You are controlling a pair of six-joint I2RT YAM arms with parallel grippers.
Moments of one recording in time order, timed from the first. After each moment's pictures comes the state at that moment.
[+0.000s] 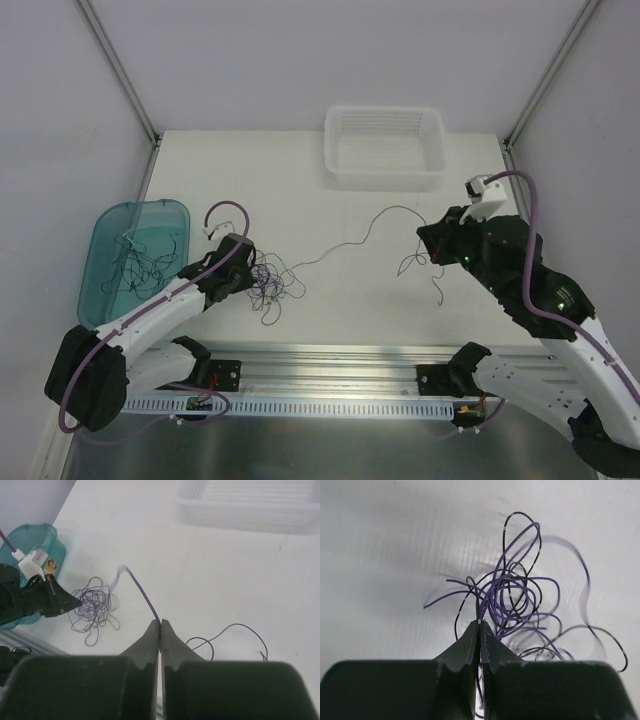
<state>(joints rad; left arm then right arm) -0.52 1.05 0.54 -0.44 -0.30 -0.77 0.77 0.77 1.17 -0.74 0.26 0.42</state>
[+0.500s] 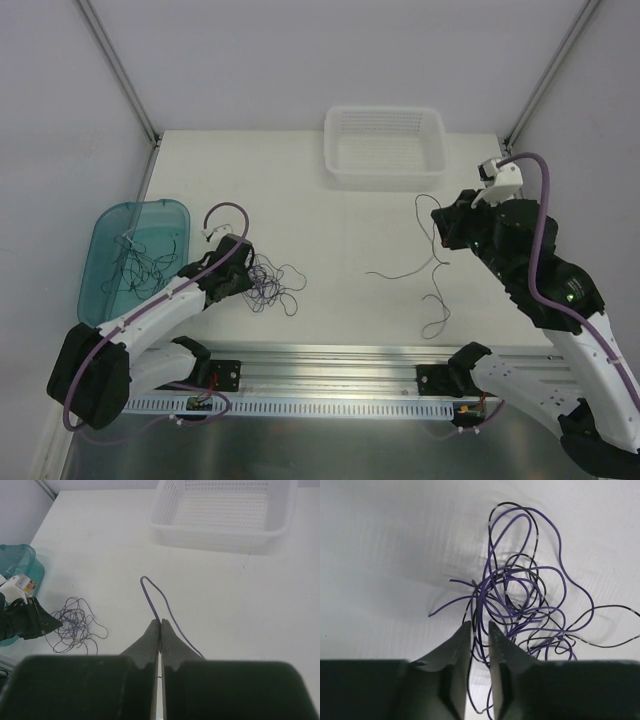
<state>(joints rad) -0.49 1.08 0.53 -0.46 -0.31 -0.75 0.63 0.80 1.31 -0.81 0.26 0.32</state>
